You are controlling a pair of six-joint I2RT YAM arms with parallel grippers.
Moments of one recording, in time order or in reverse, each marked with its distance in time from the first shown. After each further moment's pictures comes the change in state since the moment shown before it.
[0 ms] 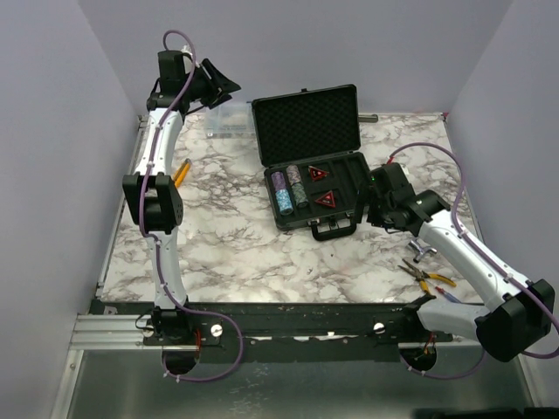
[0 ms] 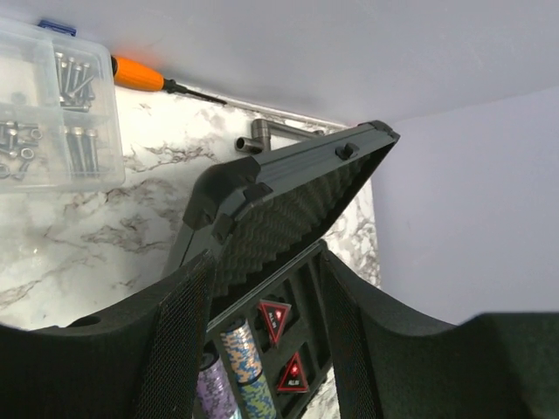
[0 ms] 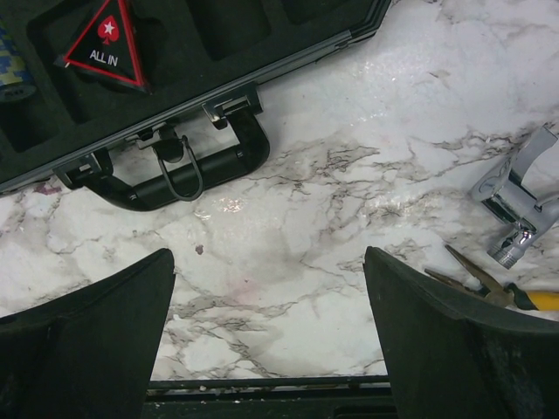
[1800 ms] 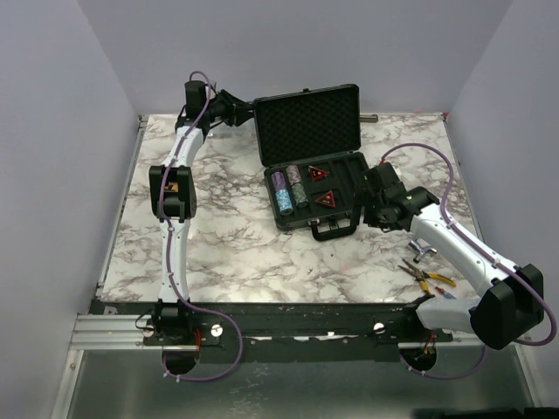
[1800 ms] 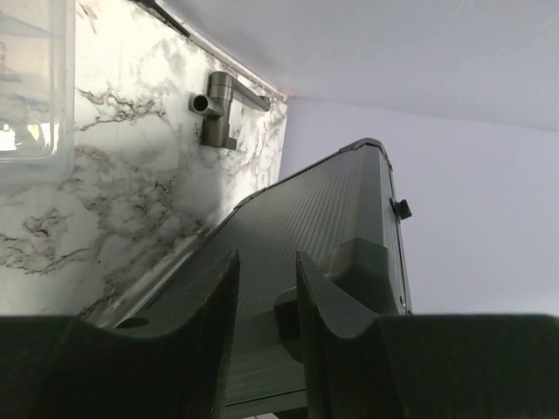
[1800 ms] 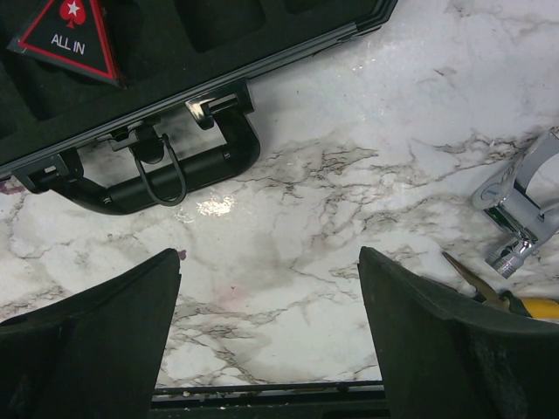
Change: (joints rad) left arm -0.027 0.374 0.051 0.379 0.218 -0.546; right arm 0.000 0.078 -0.011 0.022 -0.001 -0.034
